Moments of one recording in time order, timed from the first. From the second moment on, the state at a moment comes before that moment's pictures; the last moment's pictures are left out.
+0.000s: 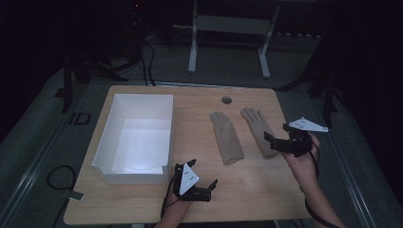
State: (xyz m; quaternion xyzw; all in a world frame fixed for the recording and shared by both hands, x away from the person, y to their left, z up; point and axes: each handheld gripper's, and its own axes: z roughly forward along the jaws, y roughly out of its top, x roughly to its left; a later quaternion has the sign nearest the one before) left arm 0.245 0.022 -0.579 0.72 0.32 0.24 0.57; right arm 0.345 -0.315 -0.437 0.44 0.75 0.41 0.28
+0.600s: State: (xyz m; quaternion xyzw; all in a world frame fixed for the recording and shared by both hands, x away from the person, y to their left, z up) left arm 0.245 0.022 -0.579 0.72 0.32 0.24 0.56; right arm 0.378 -0.239 -0.473 0.40 0.79 0.41 0.23
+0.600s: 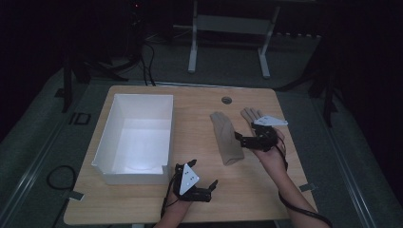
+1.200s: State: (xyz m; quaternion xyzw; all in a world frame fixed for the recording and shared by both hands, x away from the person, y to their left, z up) left arm 0.243 0.020 -0.579 0.73 0.31 0.24 0.56; right arm 0.430 -0.207 -0.522 0.42 0.81 0.35 0.21
